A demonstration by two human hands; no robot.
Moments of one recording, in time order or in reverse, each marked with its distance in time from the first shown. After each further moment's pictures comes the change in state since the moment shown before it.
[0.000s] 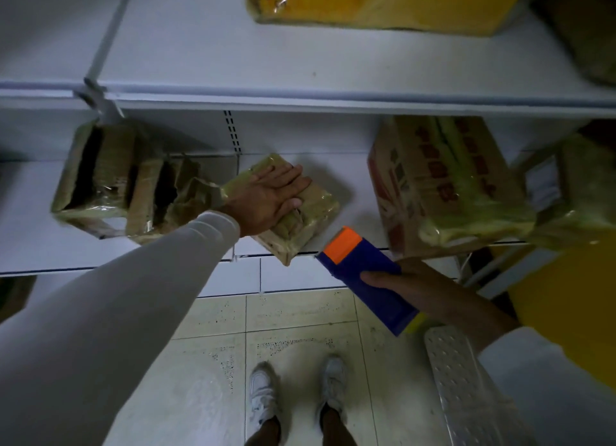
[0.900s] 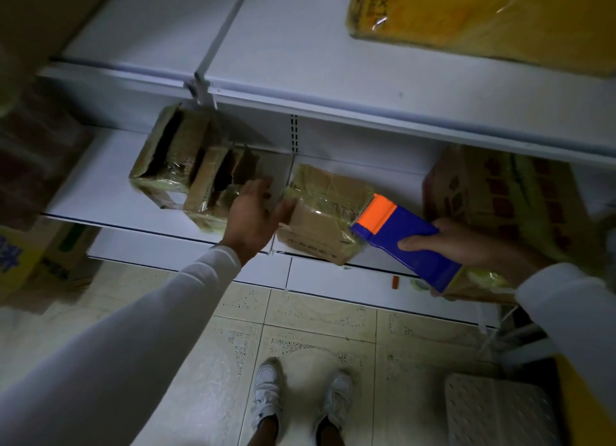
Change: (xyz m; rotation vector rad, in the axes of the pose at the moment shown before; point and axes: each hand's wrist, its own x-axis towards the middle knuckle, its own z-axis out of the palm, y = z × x) left_hand -0.077 0.010 -0.001 -0.595 0.488 -0.846; right_hand 0.060 -0.085 -0.047 -0.317 -0.121 -0.031
